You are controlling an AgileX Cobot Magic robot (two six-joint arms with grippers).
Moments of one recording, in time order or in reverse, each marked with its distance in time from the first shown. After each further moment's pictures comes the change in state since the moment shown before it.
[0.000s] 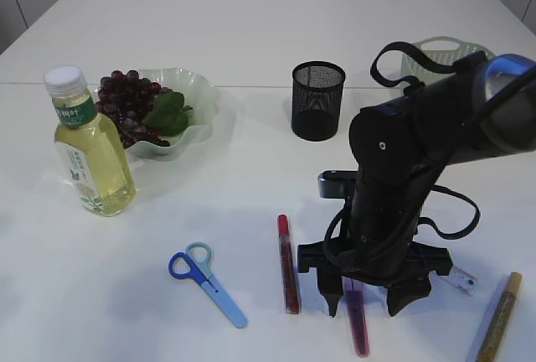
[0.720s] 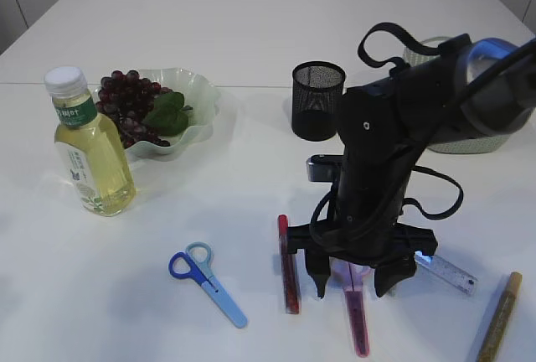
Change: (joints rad) left arm 0.000 0.000 0.000 0.000 0.001 0.000; right arm 0.000 0.030 -0.091 -0.006 0.044 -0.003
